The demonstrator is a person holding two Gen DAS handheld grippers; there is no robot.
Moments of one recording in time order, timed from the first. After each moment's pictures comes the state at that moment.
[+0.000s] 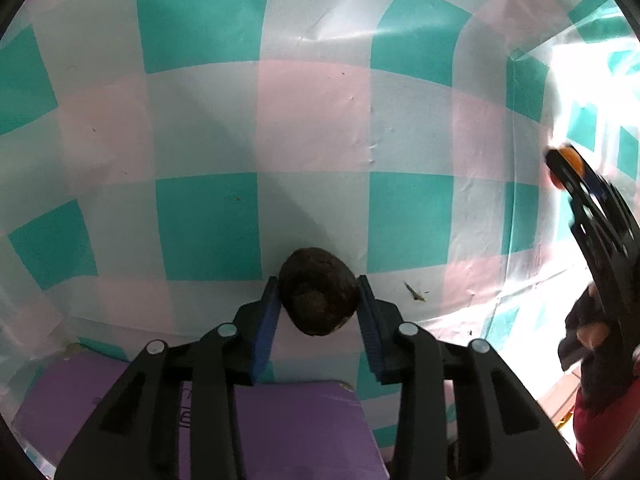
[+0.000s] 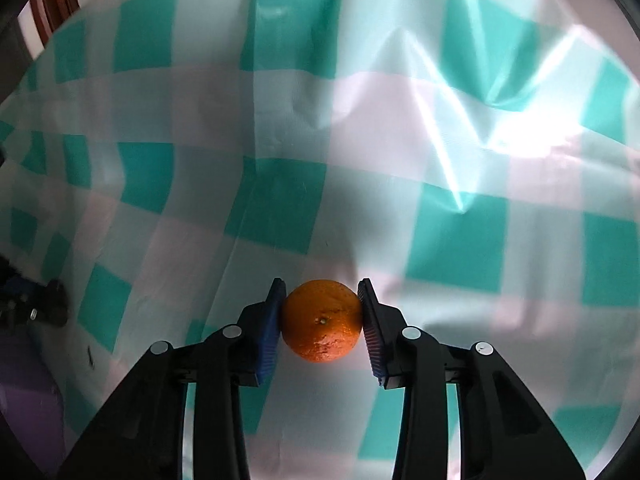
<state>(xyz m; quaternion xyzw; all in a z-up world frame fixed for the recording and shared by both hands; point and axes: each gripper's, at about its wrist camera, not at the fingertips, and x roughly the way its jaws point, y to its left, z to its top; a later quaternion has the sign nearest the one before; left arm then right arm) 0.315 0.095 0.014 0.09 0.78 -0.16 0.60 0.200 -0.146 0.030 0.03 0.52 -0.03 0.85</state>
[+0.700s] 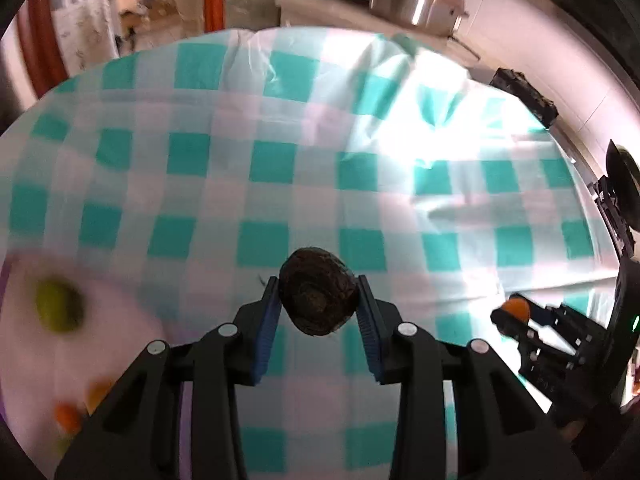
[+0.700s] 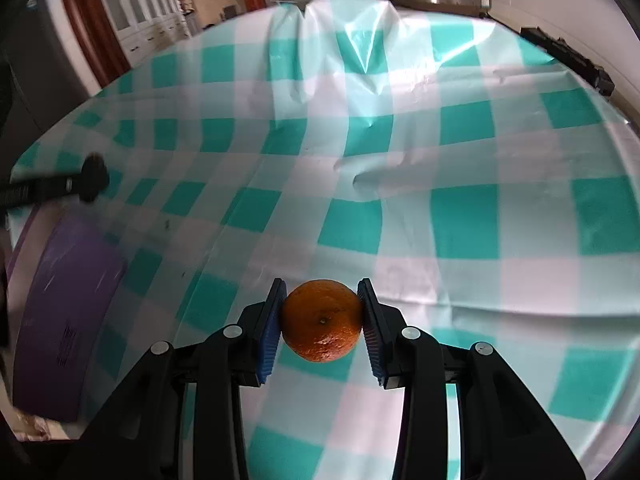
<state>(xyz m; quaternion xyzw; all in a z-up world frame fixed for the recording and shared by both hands) 0.123 0.035 0.163 0.03 0.51 -0.17 0.84 0.019 -0.185 0.088 0.07 0.48 0.03 0.87</state>
